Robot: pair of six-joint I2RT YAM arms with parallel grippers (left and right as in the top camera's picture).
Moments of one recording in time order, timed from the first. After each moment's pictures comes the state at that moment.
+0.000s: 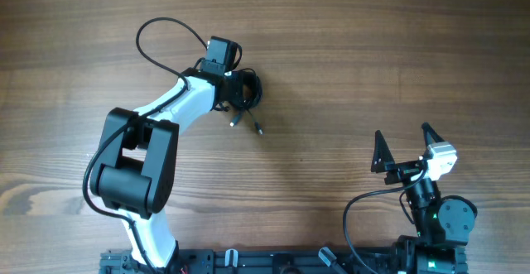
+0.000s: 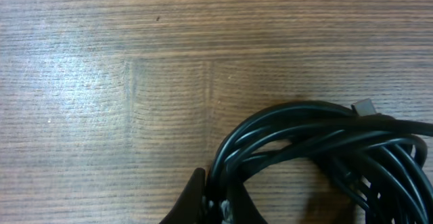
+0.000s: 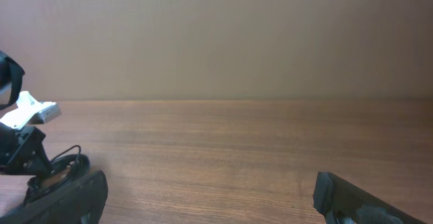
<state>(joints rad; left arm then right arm) -0.32 1.97 1.19 -0.34 -0.10 -0.30 -0.14 0.02 0.01 0.02 -0.31 0.08</state>
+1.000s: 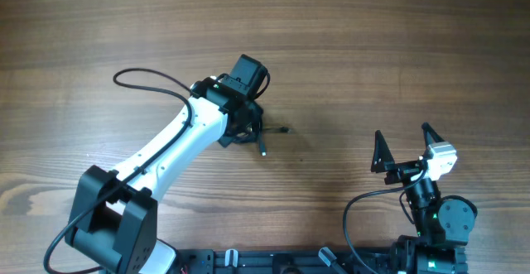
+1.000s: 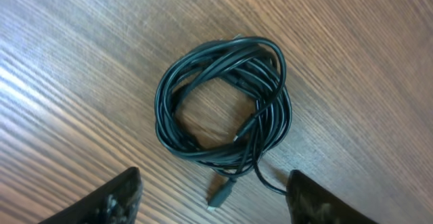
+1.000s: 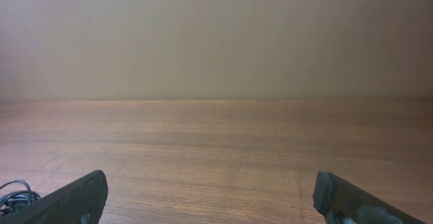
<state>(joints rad) -0.53 1.67 1.20 -0.88 -0.13 -1.21 -0.14 0.02 0.01 0.02 -0.31 0.08</state>
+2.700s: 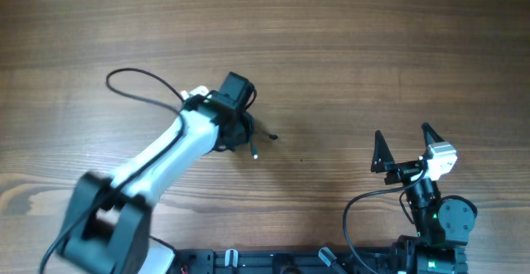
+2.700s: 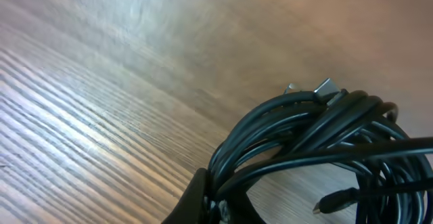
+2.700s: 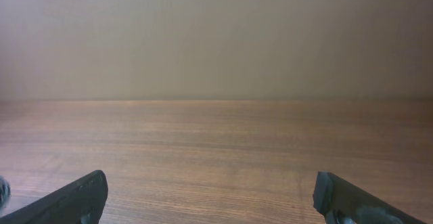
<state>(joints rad) -0.49 1.59 1.02 -0.81 -0.29 -1.03 -0.14 0.02 0.01 0.02 -0.31 0.08</state>
